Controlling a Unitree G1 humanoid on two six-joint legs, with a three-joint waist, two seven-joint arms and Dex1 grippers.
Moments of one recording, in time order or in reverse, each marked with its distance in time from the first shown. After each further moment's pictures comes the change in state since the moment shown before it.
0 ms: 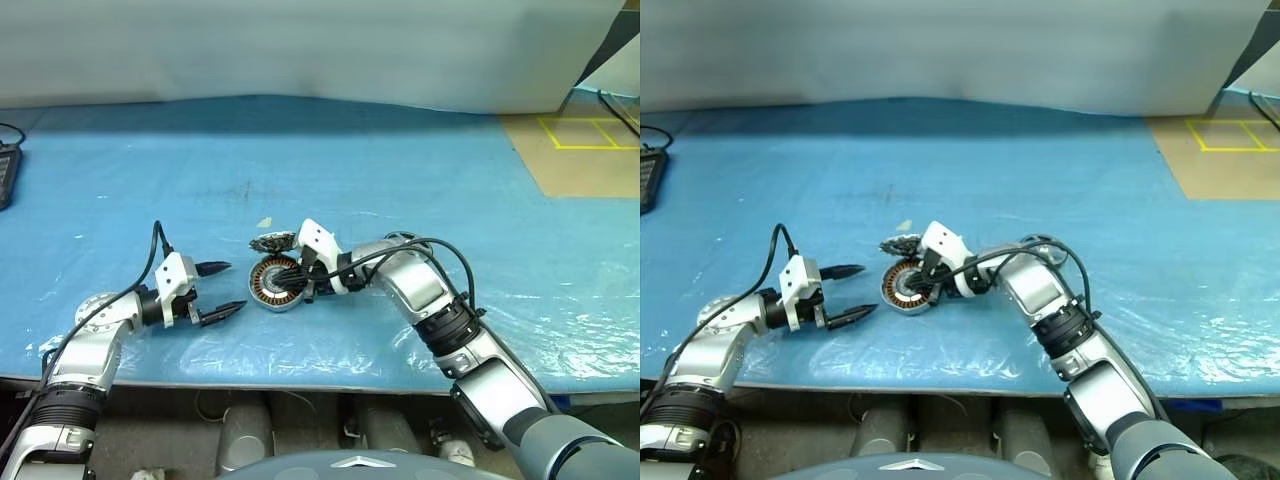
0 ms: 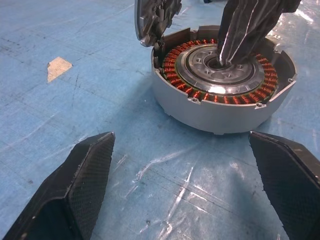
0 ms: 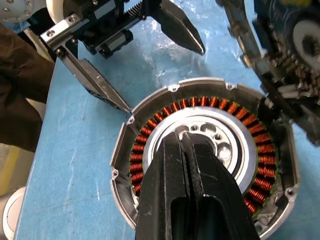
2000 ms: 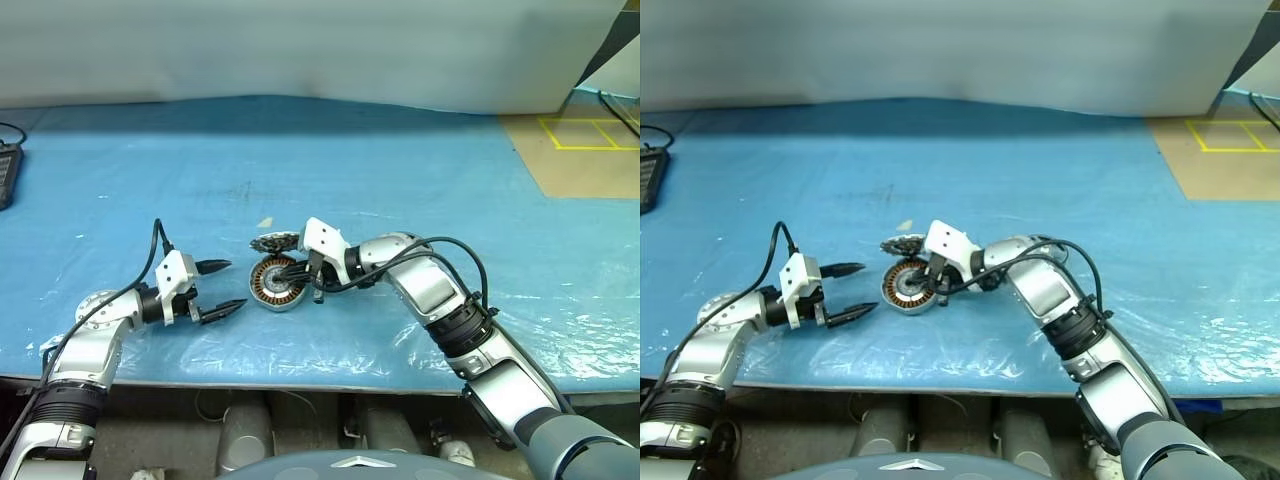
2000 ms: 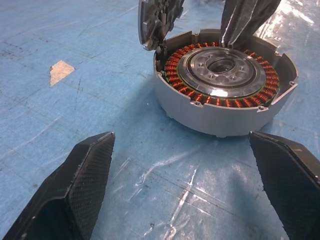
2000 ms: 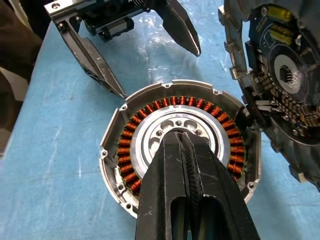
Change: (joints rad) left arm -0.015 0.000 0.000 0.007 0.001 0.000 -0.004; right arm 0.002 -0.067 0.017 -0.078 -0.083 -0.100 0.041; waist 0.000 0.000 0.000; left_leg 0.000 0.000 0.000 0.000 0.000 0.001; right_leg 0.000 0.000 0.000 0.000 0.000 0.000
